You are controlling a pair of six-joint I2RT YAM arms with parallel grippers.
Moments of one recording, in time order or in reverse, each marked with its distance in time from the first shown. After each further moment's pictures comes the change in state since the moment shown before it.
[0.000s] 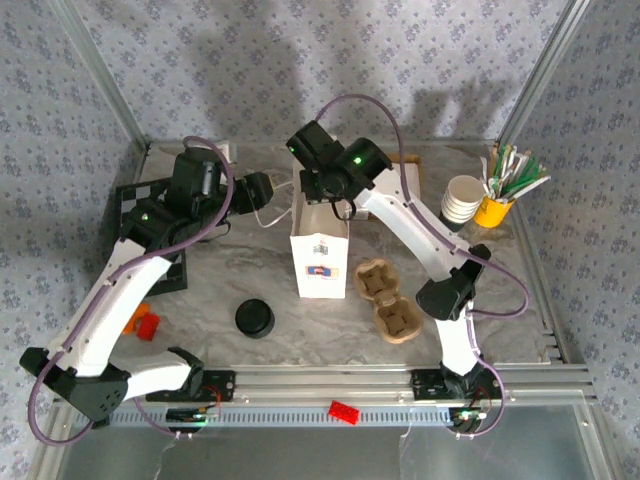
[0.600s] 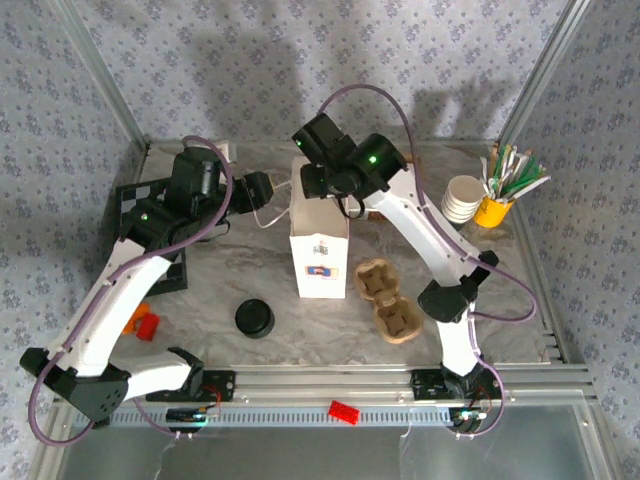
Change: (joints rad) left arm 0.006 0.000 0.000 0.002 0.012 -0.003; right arm 0.006 -0.018 0.112 -0.050 0.008 -0.058
